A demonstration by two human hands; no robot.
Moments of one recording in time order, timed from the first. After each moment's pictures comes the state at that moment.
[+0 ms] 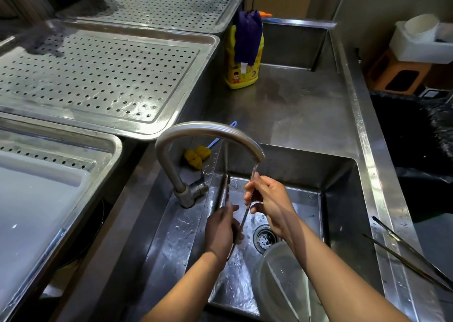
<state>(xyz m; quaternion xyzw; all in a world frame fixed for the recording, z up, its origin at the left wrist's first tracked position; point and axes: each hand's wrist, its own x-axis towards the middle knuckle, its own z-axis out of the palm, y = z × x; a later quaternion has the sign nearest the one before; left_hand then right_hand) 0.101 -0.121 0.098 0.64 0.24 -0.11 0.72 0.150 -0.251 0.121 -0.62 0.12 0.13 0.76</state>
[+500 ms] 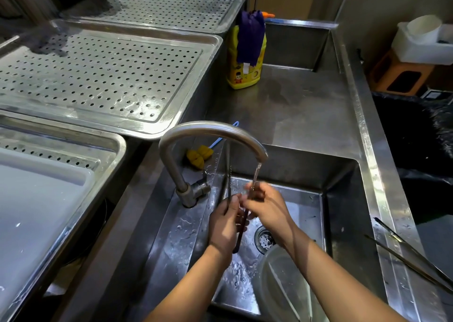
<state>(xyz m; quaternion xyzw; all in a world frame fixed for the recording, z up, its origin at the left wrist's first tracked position) 0.104 -0.130 0.116 0.58 0.20 -0.09 0.79 0.135 -0.243 0.119 -0.70 0.09 0.13 0.69</state>
